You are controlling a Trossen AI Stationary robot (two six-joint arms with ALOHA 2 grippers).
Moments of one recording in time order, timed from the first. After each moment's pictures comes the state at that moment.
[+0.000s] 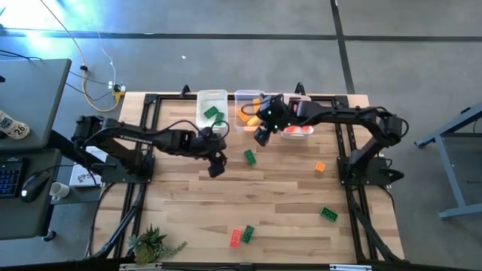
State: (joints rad) left arm 0.12 1.42 0.92 -0.40 -0.22 -0.26; right arm -0.30 1.62 1.26 -0.54 -0.04 0.29
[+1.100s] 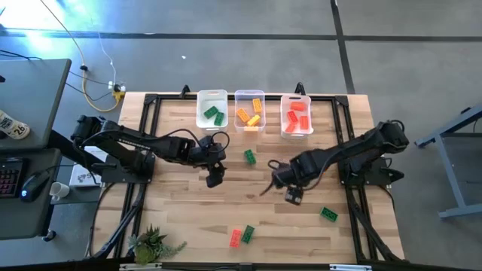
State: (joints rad) left arm 0.01 1.42 0.92 -0.41 -0.22 -0.30; right arm 0.30 1.61 1.26 -1.21 -0.03 0.68
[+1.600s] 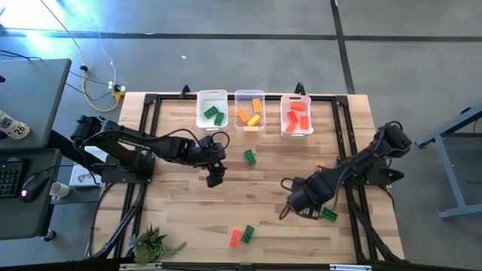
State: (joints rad) left arm 0.01 1.42 0.92 -0.41 -0.22 -0.31; right arm 0.53 1.61 1.26 -1.40 -0.04 0.88
